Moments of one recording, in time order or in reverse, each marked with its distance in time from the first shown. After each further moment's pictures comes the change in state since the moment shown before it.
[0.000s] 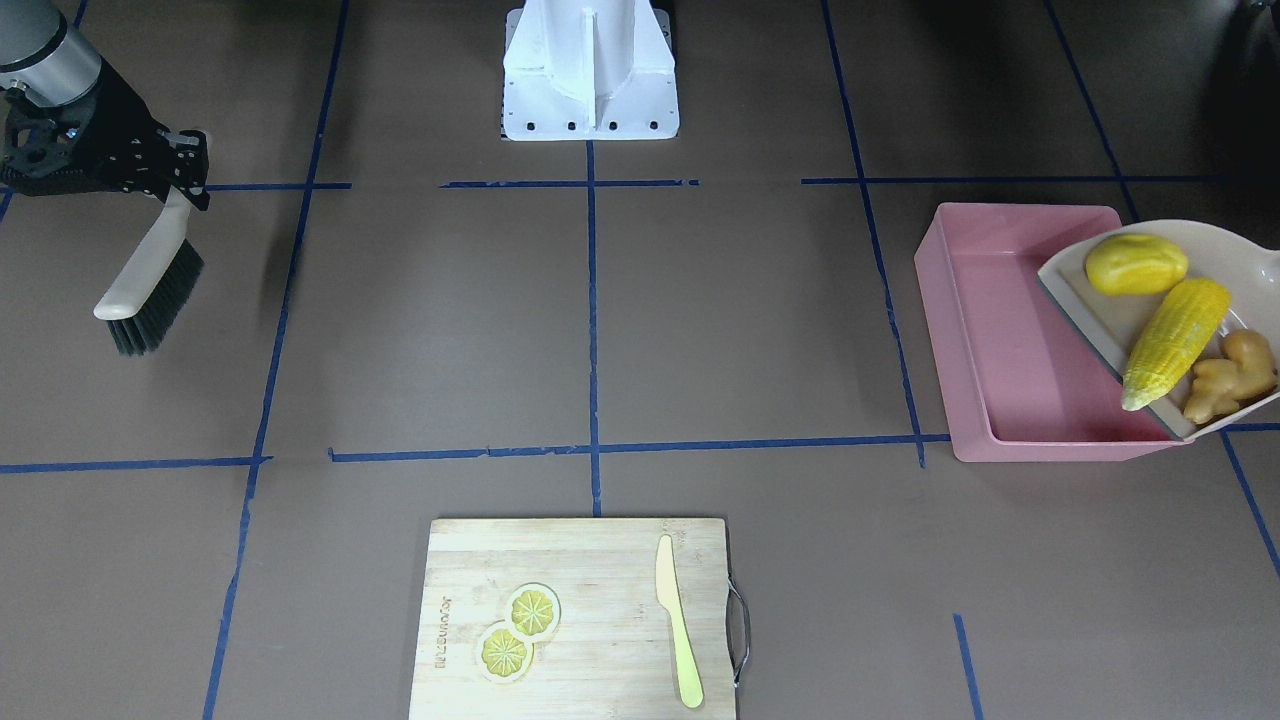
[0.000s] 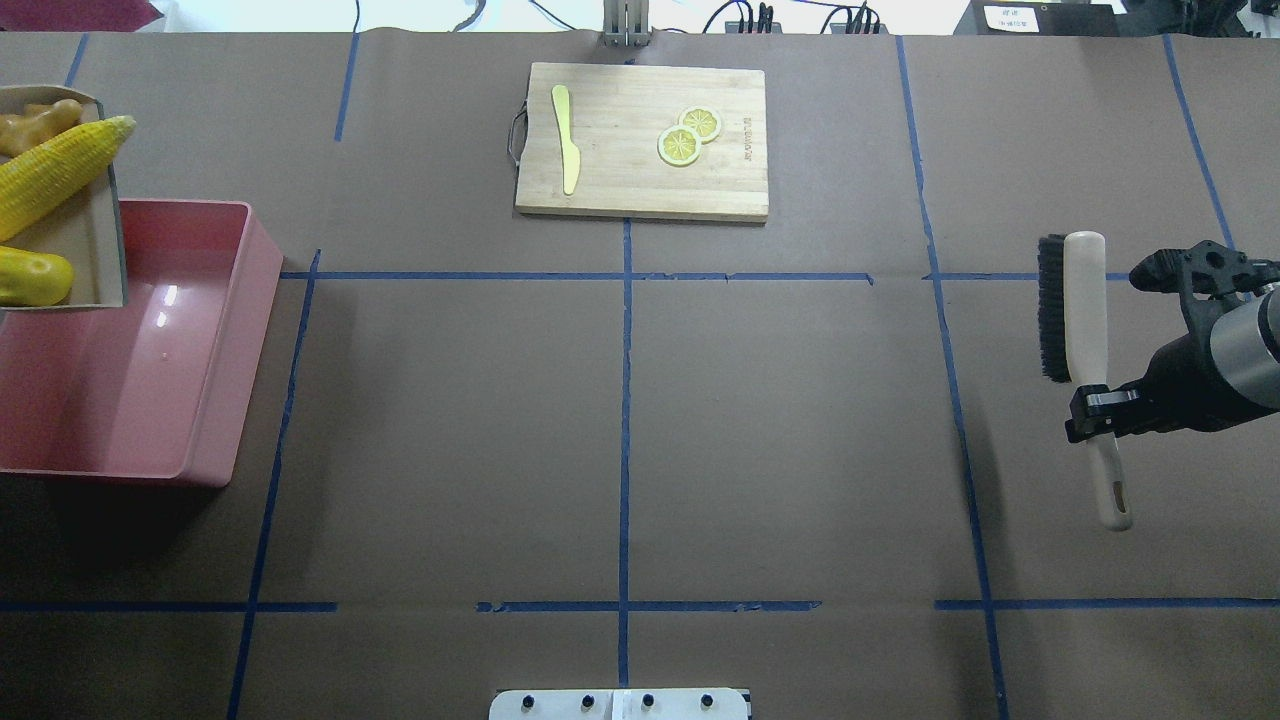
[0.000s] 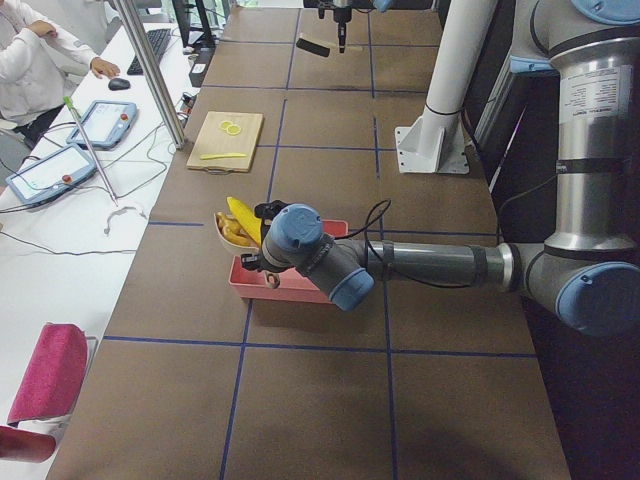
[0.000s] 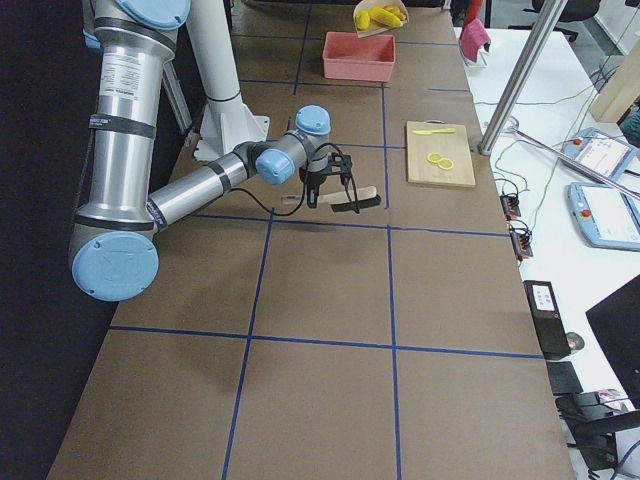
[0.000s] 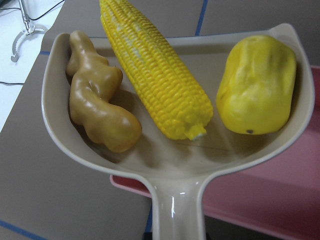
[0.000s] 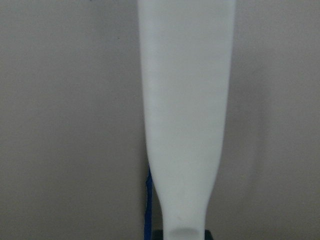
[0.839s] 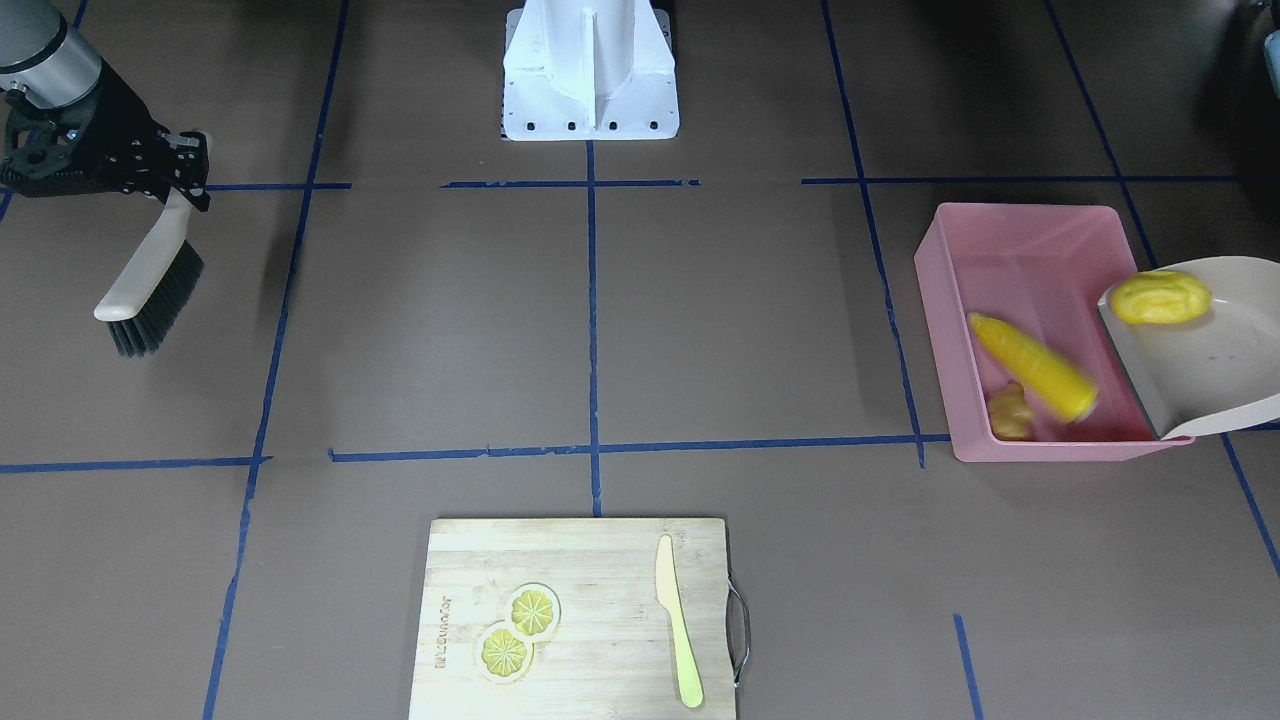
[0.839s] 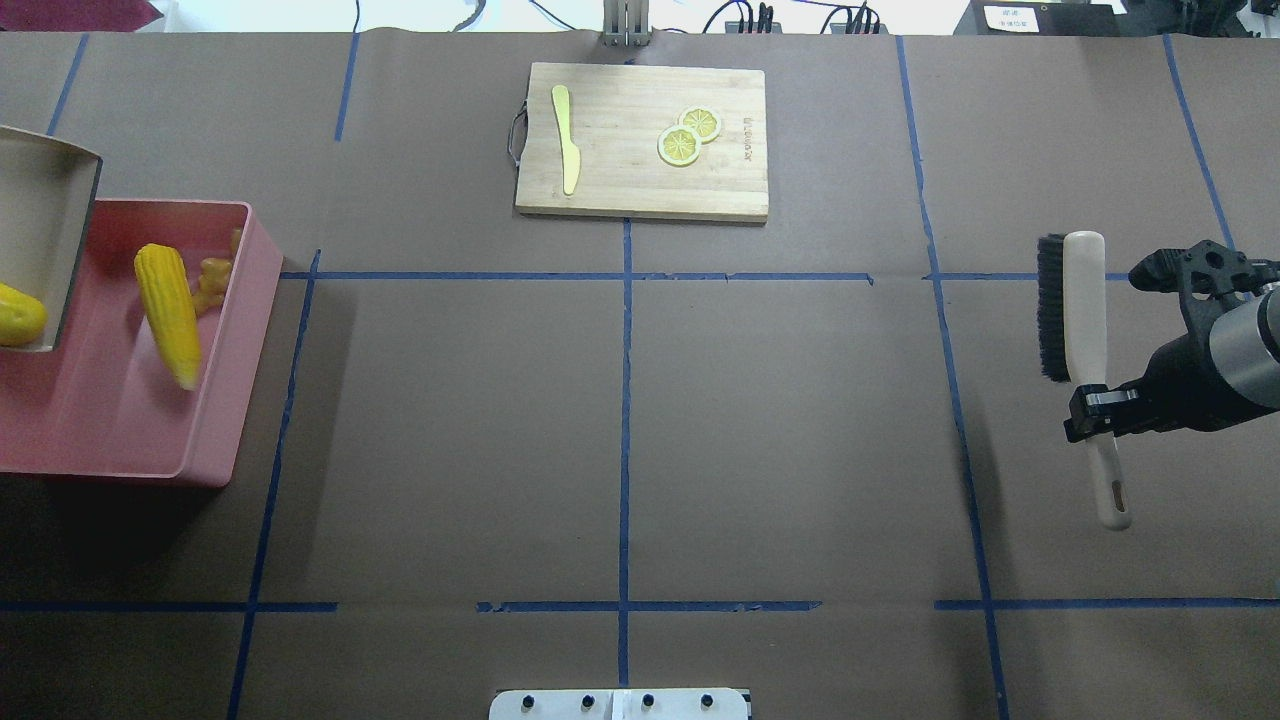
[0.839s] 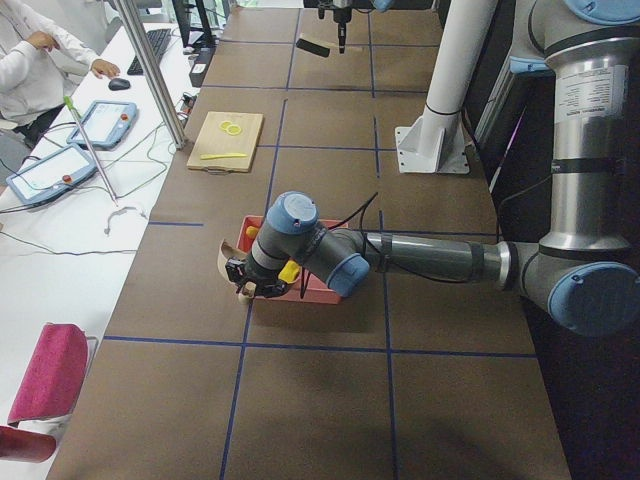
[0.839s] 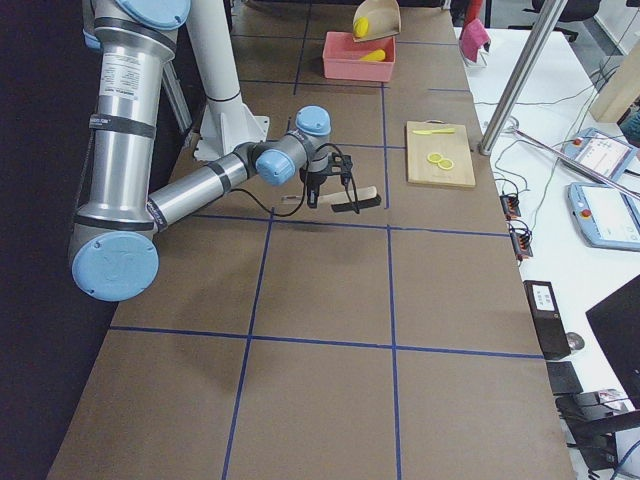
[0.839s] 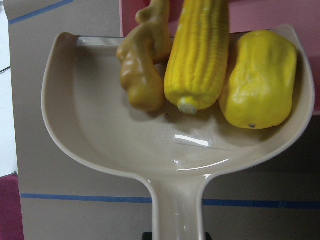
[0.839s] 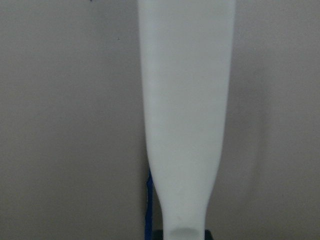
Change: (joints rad) left arm 0.010 -0.011 -0.055 0.142 0.266 0.514; right arm 0.000 0.001 -0.001 0.006 0.000 0.002
